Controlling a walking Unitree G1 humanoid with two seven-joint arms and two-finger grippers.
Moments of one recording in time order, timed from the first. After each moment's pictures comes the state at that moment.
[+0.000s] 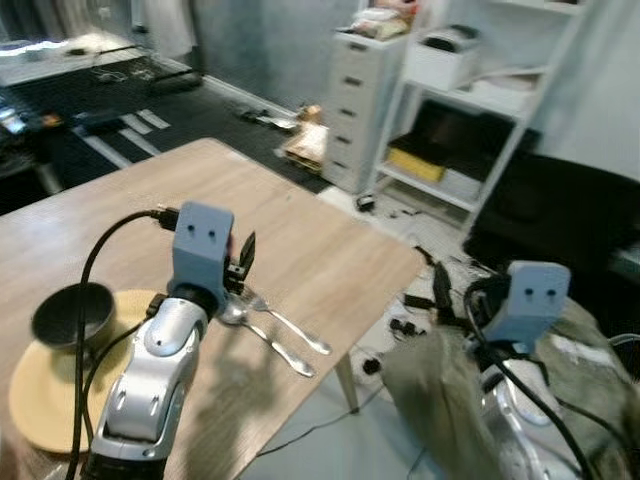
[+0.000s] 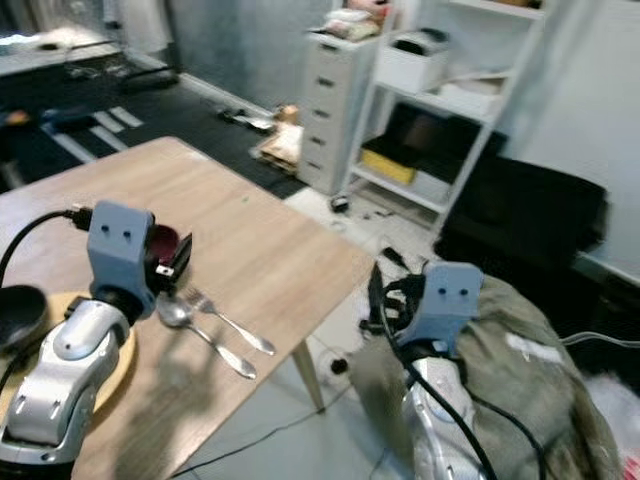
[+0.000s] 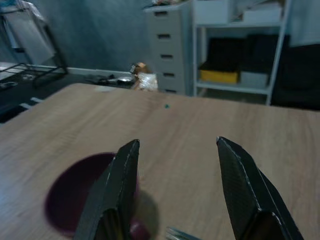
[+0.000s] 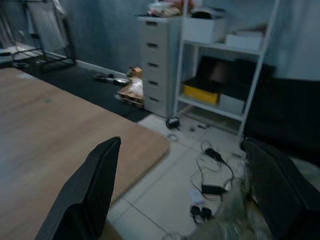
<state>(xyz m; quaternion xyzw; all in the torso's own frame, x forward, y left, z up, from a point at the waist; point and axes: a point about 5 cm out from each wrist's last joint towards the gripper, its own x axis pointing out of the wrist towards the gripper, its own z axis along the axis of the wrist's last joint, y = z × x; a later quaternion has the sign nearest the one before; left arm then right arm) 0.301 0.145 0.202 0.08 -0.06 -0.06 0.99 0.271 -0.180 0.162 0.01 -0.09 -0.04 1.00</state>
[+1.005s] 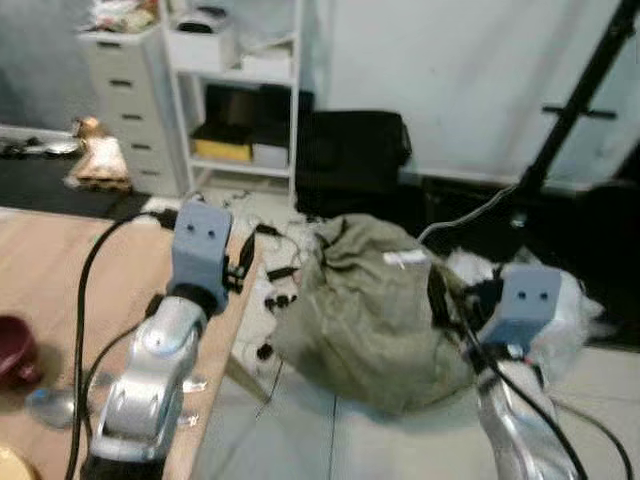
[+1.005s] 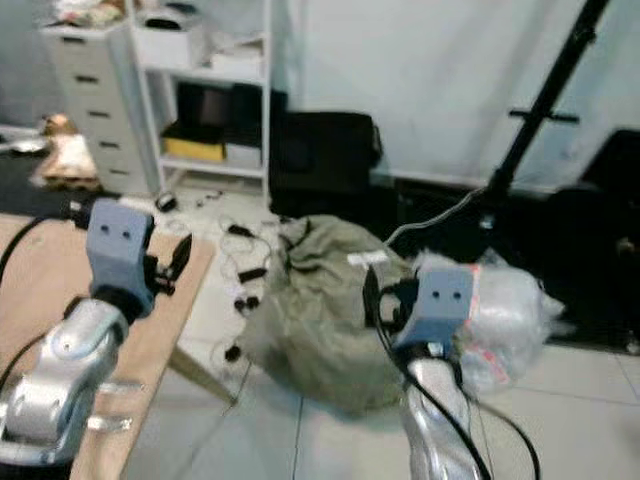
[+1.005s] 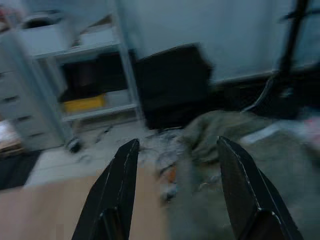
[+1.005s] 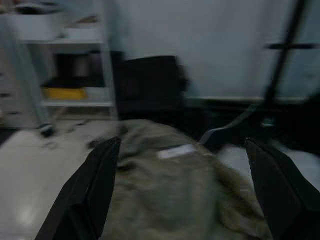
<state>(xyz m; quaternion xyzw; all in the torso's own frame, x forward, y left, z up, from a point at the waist) 0.302 0.141 0.200 0.08 -0.06 -0.07 0.99 0.270 -0.180 0.158 0.01 -0.08 -0.04 1.00</state>
